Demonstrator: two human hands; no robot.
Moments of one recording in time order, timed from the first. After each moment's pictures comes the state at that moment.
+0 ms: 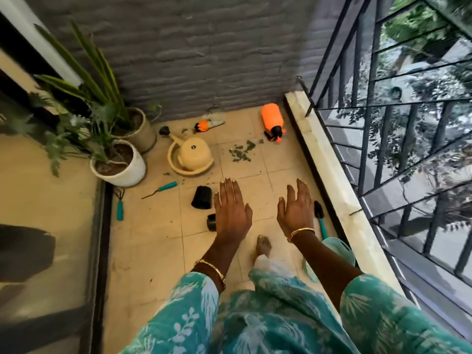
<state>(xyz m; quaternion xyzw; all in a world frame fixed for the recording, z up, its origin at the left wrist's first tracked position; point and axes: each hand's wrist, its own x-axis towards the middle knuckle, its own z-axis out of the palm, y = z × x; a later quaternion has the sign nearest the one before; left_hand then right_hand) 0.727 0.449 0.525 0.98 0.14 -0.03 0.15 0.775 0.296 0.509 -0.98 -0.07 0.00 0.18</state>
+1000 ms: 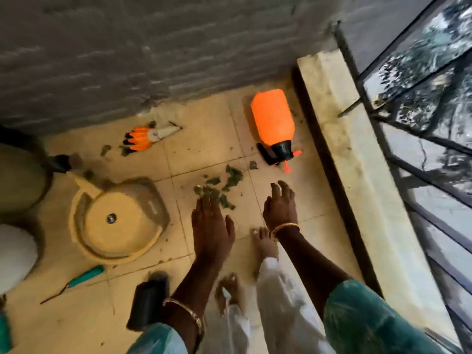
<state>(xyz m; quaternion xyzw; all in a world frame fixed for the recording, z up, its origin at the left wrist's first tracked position) 1.255 0.544 0.140 0.96 0.18 -0.13 0.15 1.336 0.400 0.118 -0.95 0.02 0.22 0.20</state>
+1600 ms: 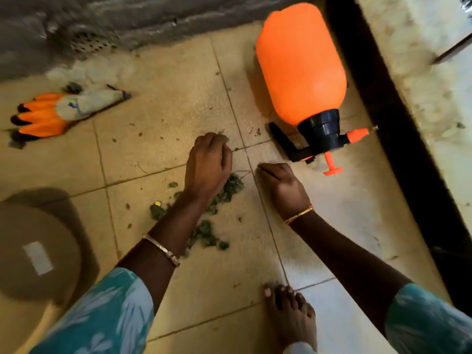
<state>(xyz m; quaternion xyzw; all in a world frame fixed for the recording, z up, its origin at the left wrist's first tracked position) 1.441 0.577 -0.161 0.96 0.05 0.10 0.27 1.436 0.392 -0.194 -0.94 -0.28 -0.02 0.21</state>
